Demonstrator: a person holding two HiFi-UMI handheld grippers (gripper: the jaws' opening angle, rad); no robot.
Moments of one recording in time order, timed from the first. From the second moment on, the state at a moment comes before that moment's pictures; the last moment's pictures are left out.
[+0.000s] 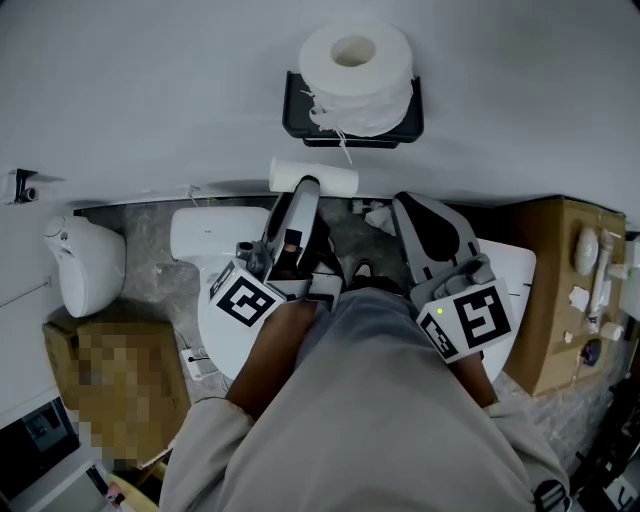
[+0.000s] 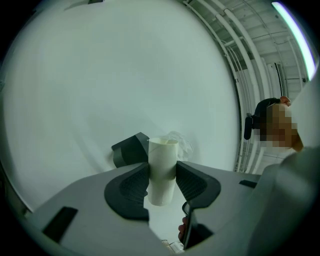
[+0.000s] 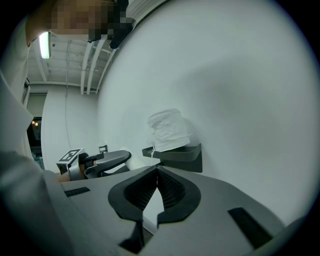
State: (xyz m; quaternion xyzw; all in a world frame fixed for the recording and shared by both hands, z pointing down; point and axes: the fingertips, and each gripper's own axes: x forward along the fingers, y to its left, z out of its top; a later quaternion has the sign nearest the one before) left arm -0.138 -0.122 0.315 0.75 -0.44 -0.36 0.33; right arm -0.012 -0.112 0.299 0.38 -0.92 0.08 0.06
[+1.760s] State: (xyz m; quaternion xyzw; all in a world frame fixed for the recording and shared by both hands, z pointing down) left arm -0.164 -0.117 0.322 0.74 -0.44 -0.38 0.34; right arm -0.057 -0.222 0.238 0.38 -0.92 -0.05 0.10
